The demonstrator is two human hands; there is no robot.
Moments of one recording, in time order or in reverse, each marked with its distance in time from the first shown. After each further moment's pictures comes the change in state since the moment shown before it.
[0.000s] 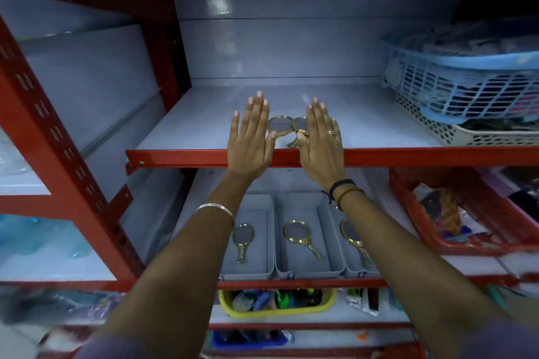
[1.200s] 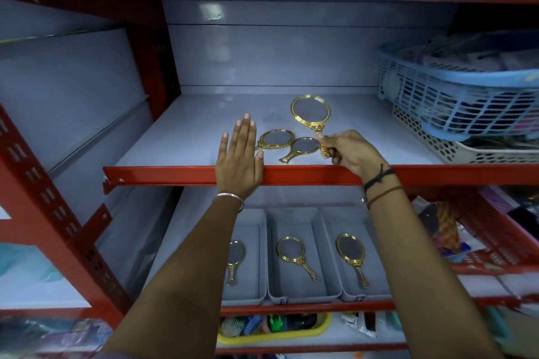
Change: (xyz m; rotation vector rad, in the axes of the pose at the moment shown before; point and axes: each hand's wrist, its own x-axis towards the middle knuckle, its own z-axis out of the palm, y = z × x) left_hand 0.002 -0.012 0.028 0.111 -0.133 -0.107; right_hand 0.053 0.035 -0.056 0.891 -0.469 0.794
